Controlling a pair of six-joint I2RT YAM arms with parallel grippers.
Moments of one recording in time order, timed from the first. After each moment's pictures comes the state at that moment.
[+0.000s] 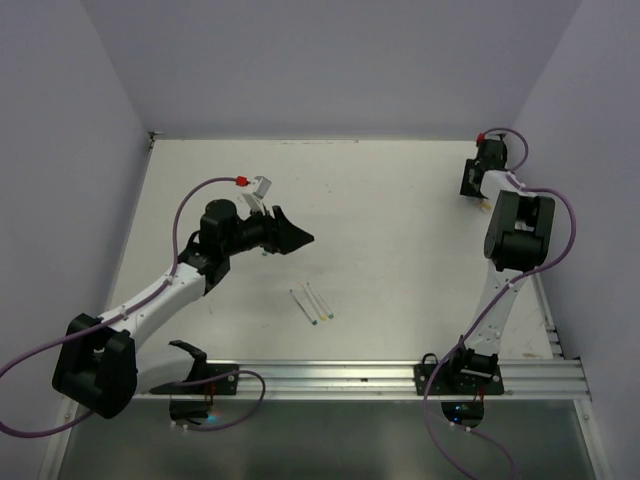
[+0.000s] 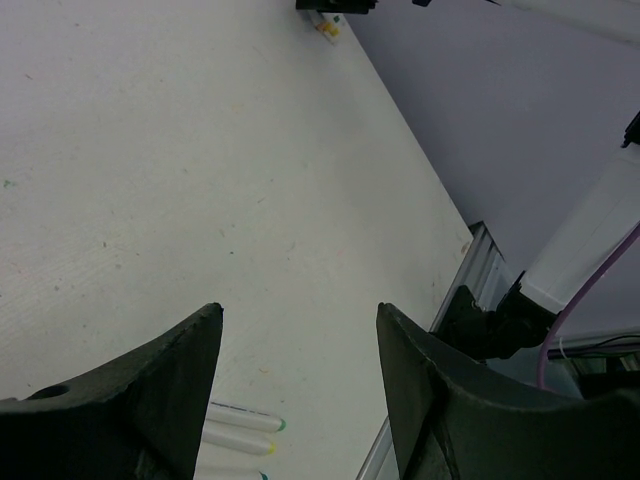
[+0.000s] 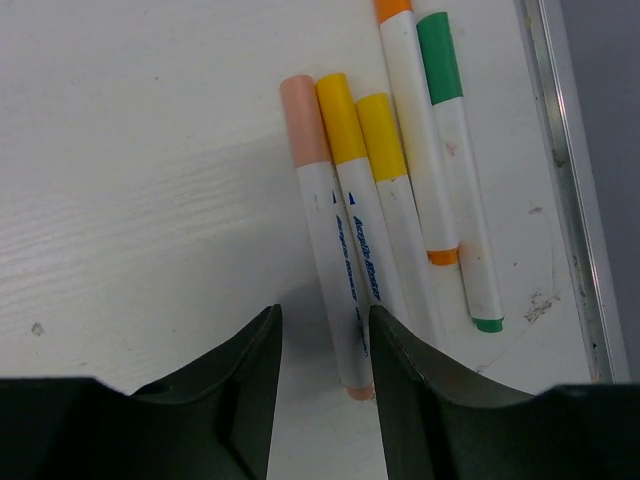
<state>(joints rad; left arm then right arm) -0.42 1.19 0.67 0.25 0.58 -0.60 -0.20 2.20 1.61 -0.25 0.19 -0.01</state>
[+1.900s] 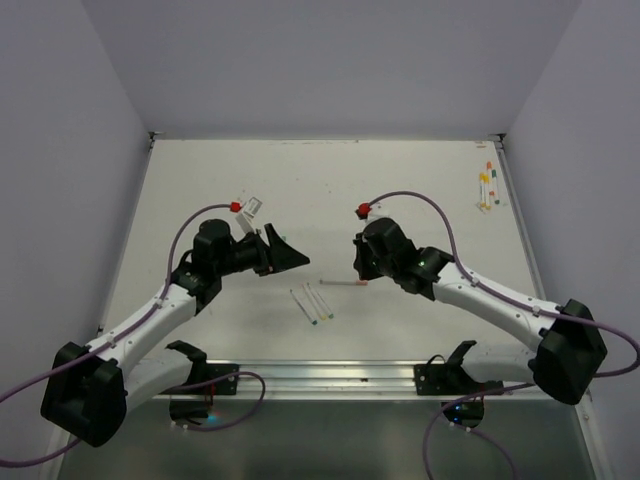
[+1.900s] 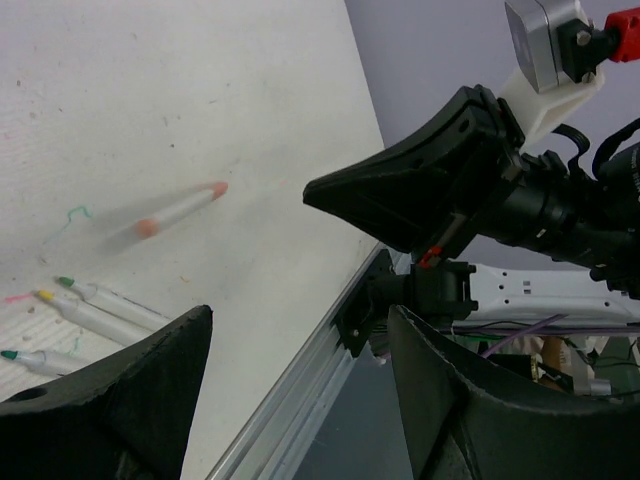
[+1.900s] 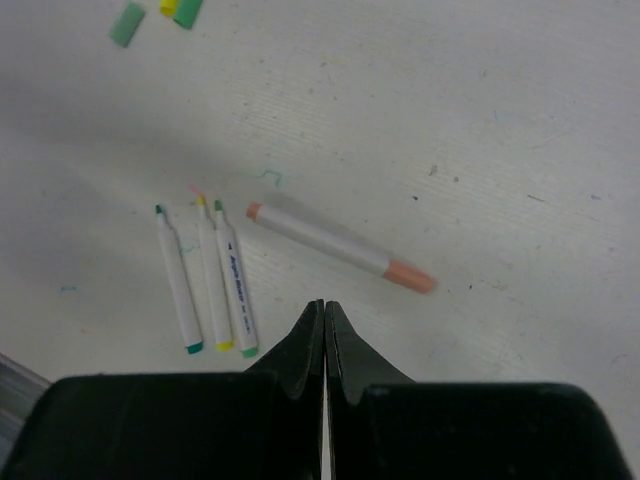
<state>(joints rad) -0.42 1.02 0.55 0.13 0.64 -0.85 0.80 1.19 0.84 -0.37 0.14 0.46</state>
